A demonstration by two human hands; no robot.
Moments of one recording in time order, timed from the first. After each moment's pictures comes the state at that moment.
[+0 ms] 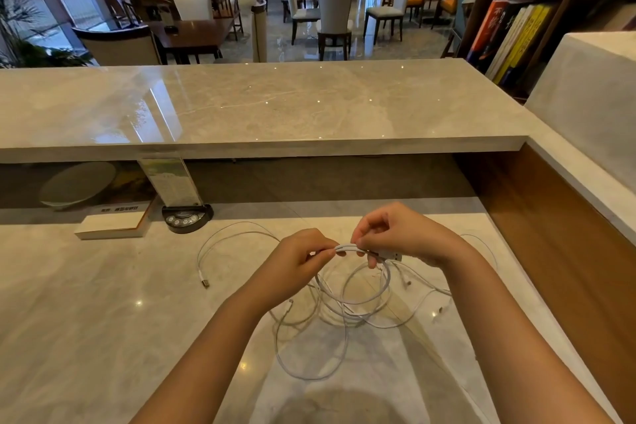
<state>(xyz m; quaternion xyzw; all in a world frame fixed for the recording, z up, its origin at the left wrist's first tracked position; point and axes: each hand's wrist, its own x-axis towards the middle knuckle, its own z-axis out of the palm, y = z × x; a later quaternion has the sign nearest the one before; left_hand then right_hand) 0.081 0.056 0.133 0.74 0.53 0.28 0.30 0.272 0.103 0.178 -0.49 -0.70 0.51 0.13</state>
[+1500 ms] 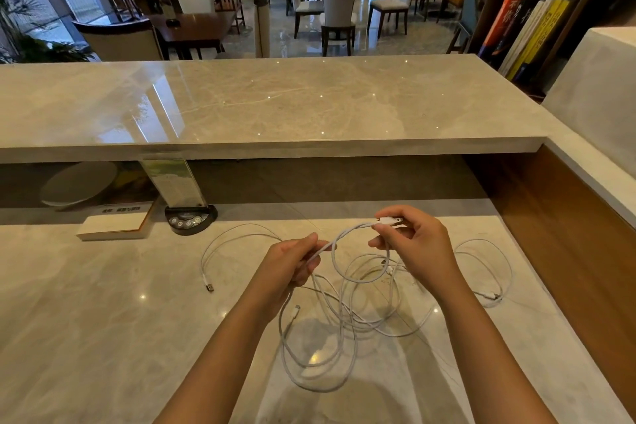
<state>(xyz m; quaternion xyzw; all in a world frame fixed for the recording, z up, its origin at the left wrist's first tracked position) 0.069 0.062 0.125 0.41 0.55 0.43 0.59 0.262 0.096 0.140 -0.53 -0.59 0.42 0.44</state>
